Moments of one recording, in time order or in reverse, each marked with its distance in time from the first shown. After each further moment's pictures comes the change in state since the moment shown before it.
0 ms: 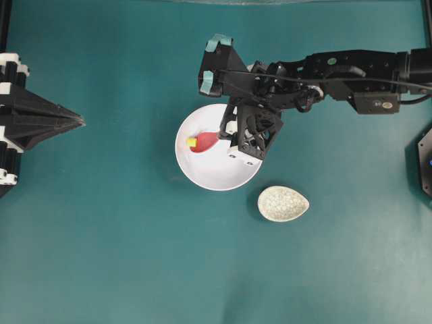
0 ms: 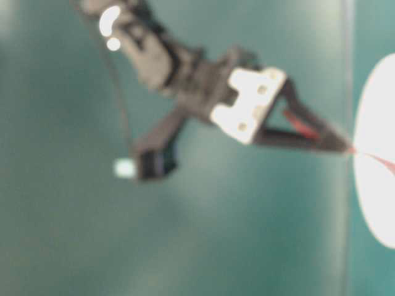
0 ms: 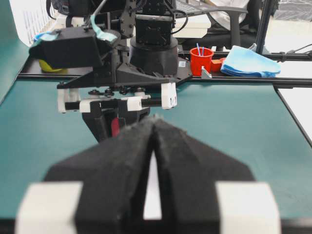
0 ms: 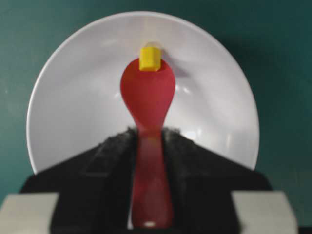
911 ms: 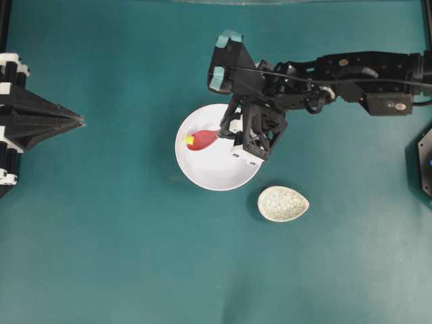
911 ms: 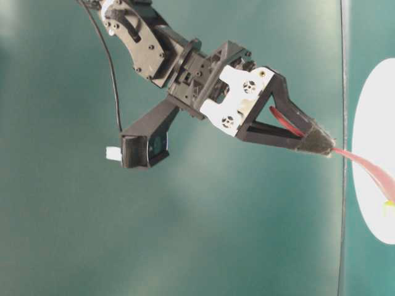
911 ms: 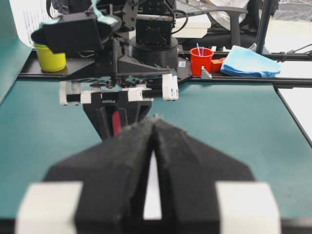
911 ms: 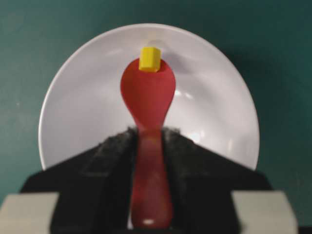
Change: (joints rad) left arm 0.000 0.000 0.000 0.002 0.000 -0.002; right arm 0.008 -0.049 0.054 0.028 -0.083 0.000
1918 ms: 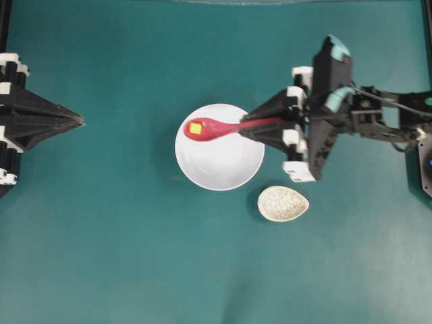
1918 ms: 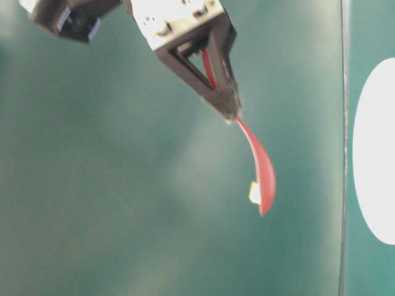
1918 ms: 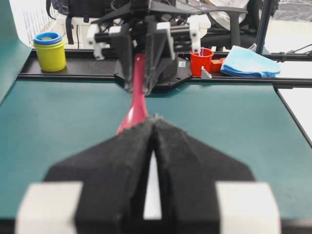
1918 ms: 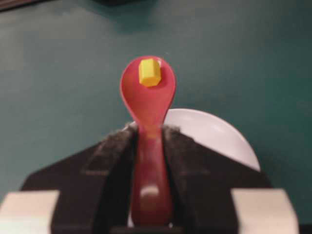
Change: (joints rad) left arm 0.000 0.000 0.000 -0.002 0.000 -0.006; right arm 0.146 -0.344 0.399 0.002 -0.638 -0.002
